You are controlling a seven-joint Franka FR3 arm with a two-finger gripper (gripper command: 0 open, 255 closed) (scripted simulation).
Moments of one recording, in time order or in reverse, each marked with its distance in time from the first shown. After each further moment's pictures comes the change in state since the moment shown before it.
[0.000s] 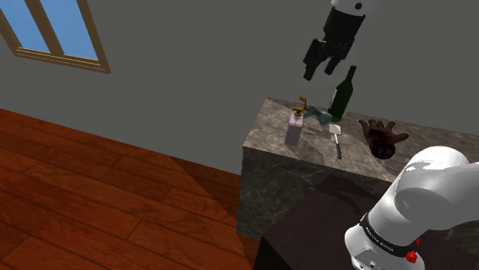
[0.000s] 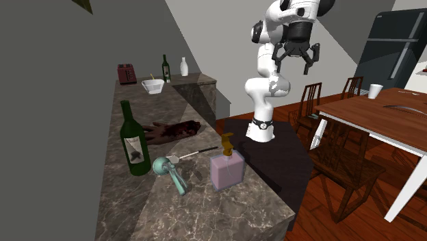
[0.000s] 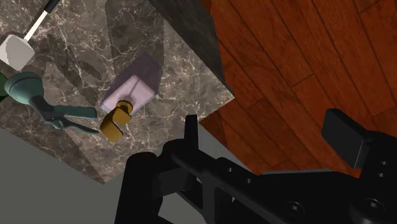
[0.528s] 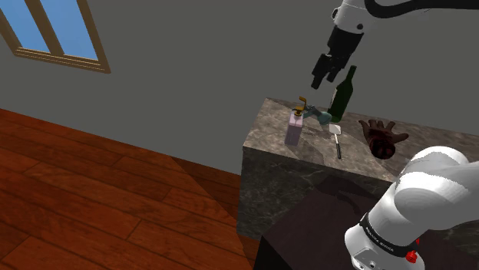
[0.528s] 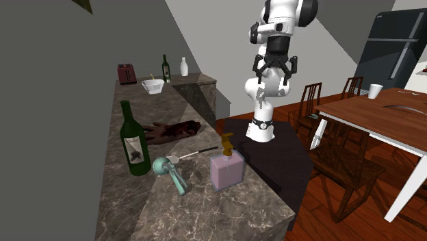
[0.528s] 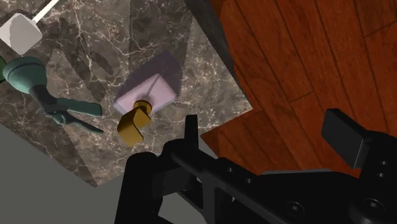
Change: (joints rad) arm -0.001 0.018 -0.143 -0.087 -0.074 0.090 -0.216
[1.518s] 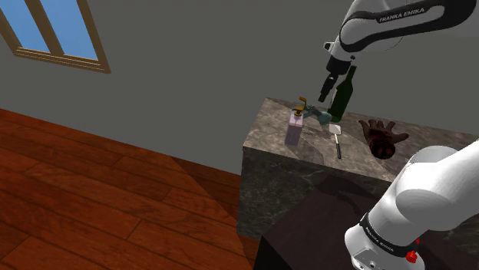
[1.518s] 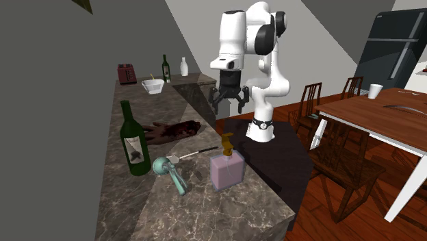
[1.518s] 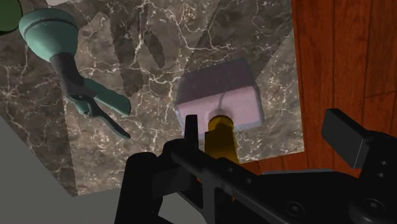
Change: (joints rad) arm 0.032 0.317 -0.380 0.021 -0.111 0.273 -0.560
